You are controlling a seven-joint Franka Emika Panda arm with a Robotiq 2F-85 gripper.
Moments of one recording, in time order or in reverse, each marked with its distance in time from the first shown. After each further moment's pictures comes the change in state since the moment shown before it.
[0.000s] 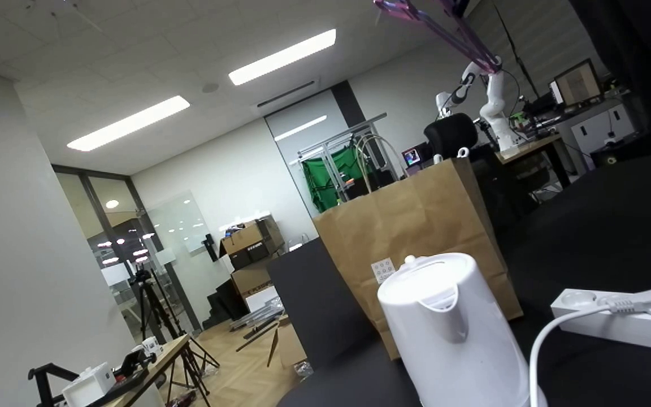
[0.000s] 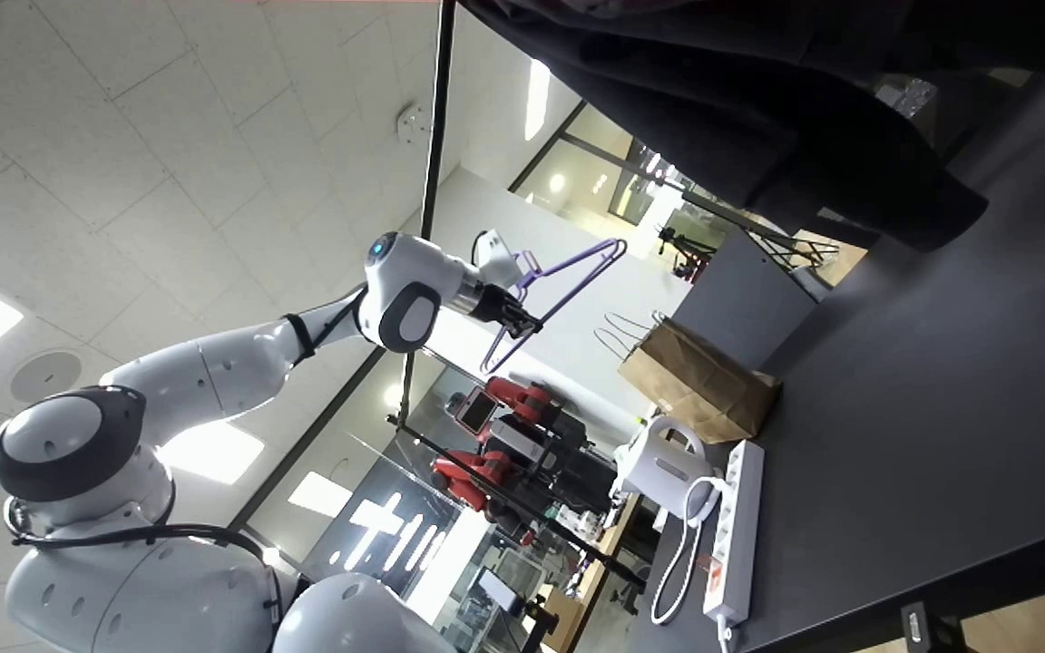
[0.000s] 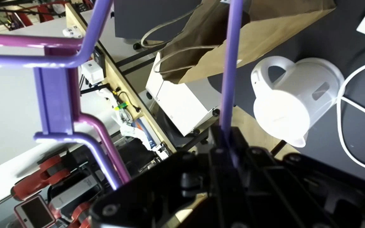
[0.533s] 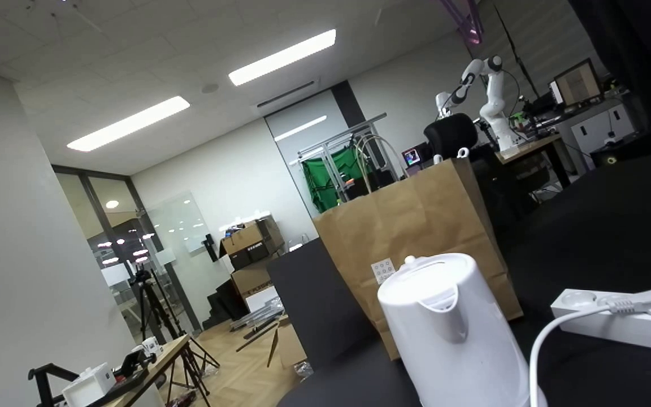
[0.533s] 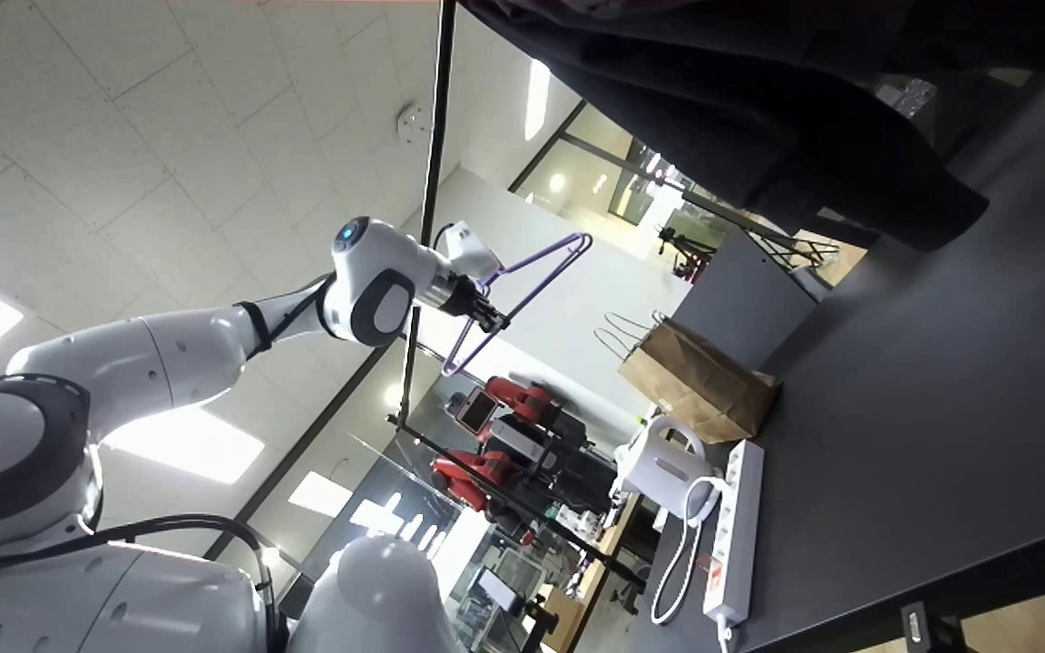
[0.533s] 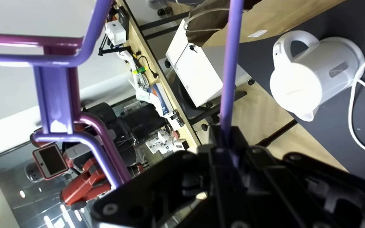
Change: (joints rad) arm 0.592 -0.228 -0.558 -0.081 -0.214 0.051 0.000
